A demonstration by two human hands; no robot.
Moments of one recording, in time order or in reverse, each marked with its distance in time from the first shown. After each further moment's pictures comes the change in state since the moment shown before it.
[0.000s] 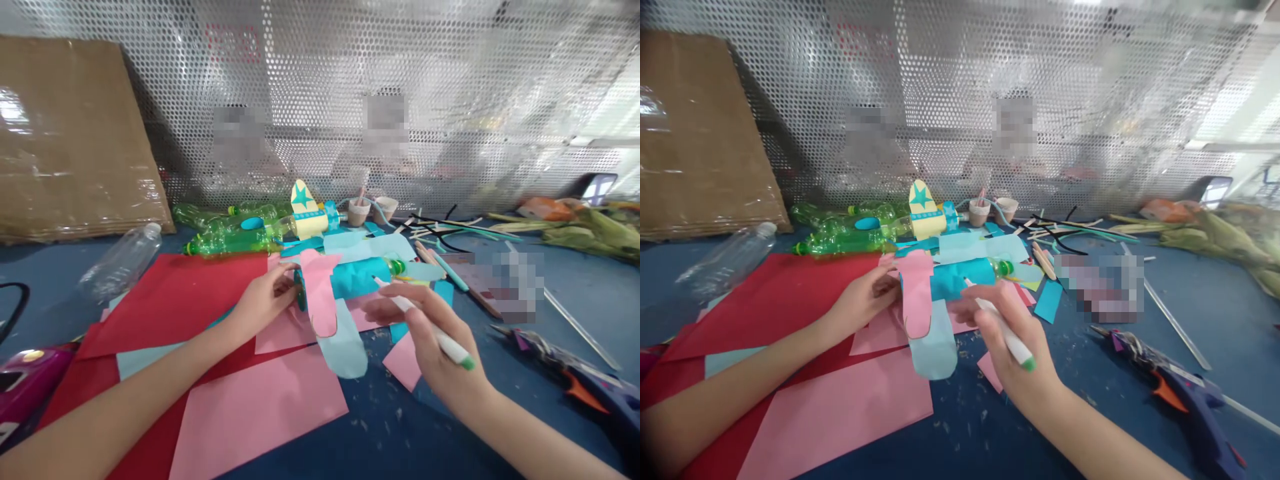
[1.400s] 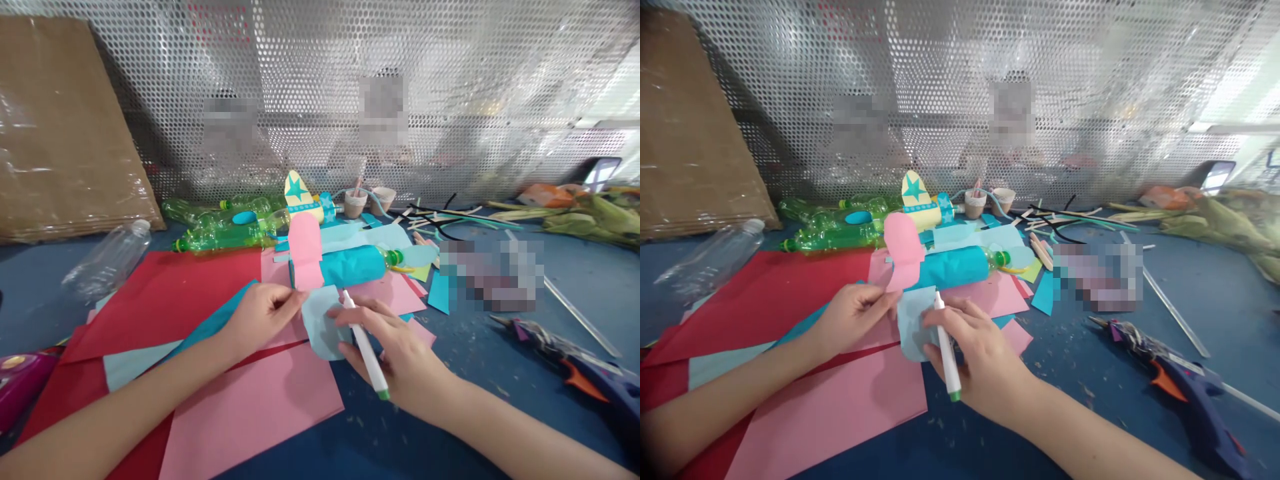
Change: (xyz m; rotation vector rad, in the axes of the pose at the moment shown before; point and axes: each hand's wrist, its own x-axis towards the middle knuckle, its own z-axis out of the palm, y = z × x) left_hand -0.016 0.035 0.006 0.196 -0.079 0.097; right_hand -0.001 0.003 0.014 -0.365 -0.355 -0.151
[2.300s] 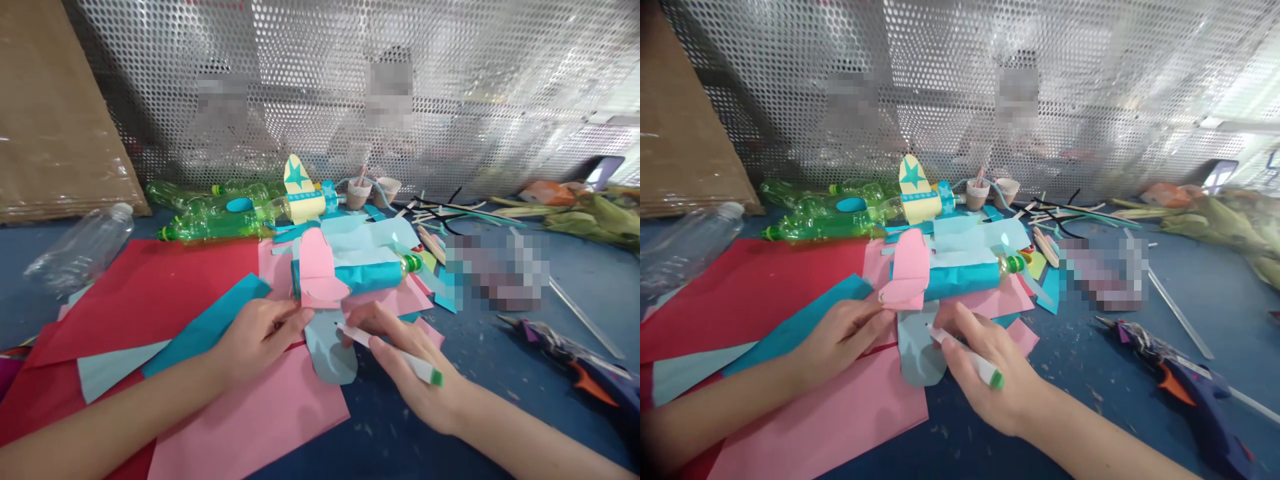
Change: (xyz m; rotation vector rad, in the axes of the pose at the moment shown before) left_hand -0.018 -0.005 0.005 -0.038 -0.105 0.099; right_hand -0.002 0.000 -0.005 0.177 -0.164 0.247
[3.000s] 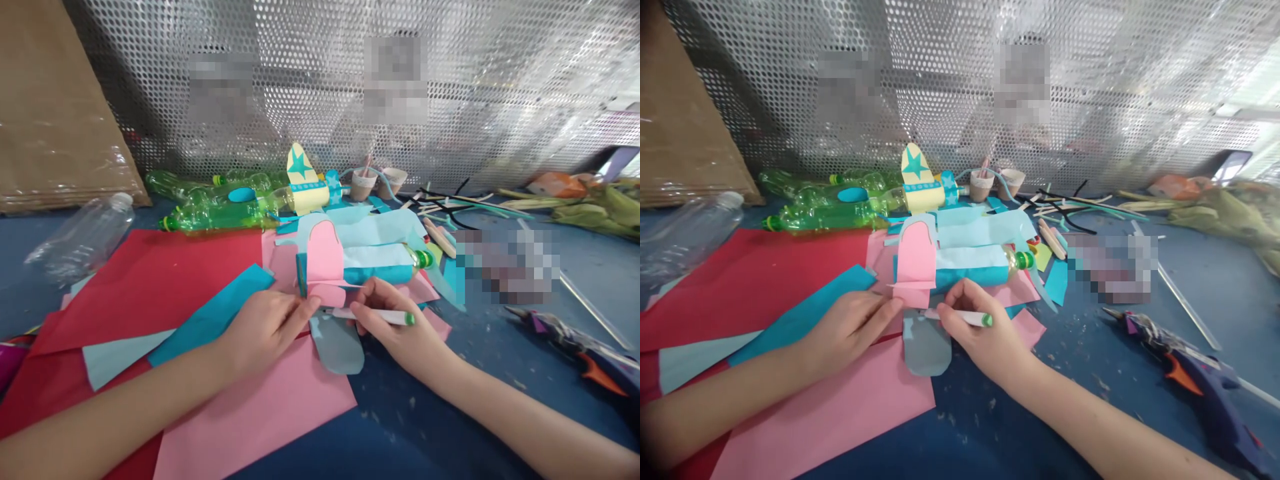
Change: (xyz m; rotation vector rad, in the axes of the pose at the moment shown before) left_hand -0.001 -0.001 0.004 0.109 -0.020 -0.032; right_hand 0.022 0.013 0.023 0.519 0.194 0.292
